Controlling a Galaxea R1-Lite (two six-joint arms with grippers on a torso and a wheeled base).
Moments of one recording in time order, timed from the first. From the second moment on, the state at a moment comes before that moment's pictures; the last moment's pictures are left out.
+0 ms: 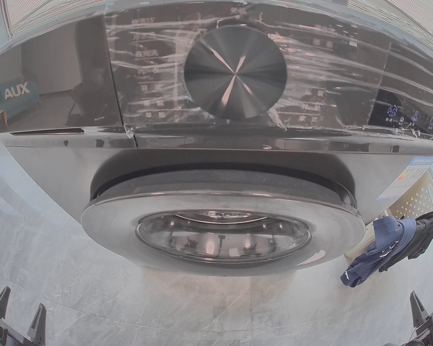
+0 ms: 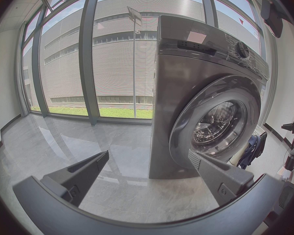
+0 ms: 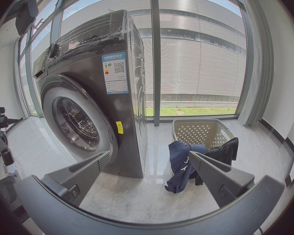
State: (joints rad) left arm 0.00 0.02 -0.02 0.00 0.01 -0.04; right arm 0.01 0.02 -0.02 0.01 0.02 0.00
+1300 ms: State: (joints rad) left arm 0.00 0.02 -0.02 0.00 0.01 -0.03; right arm 0.49 0.90 -0.34 -0.28 0.05 0.24
